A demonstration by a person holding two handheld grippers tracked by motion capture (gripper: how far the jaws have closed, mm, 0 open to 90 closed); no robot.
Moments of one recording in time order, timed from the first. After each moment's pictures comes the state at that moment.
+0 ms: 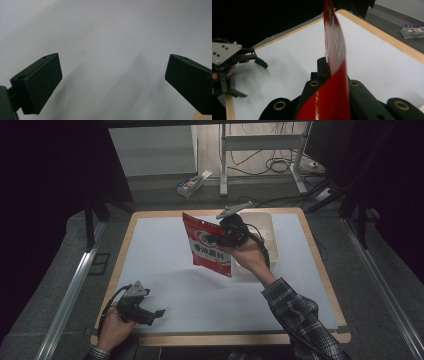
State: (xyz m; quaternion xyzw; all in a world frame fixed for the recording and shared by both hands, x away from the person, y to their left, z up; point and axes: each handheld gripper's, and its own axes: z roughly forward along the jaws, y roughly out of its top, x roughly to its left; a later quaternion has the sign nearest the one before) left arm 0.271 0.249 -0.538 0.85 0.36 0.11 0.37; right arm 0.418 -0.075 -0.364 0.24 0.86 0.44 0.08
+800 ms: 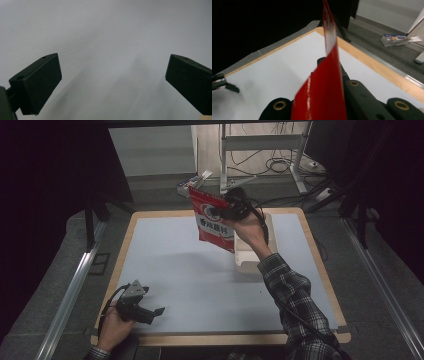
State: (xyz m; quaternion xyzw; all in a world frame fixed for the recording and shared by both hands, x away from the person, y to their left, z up) left arm 0.270 0.250 -0.536 0.84 0.36 0.13 0.38; right arm 0.482 -0.078 -0.335 0.27 0.83 0.47 0.12
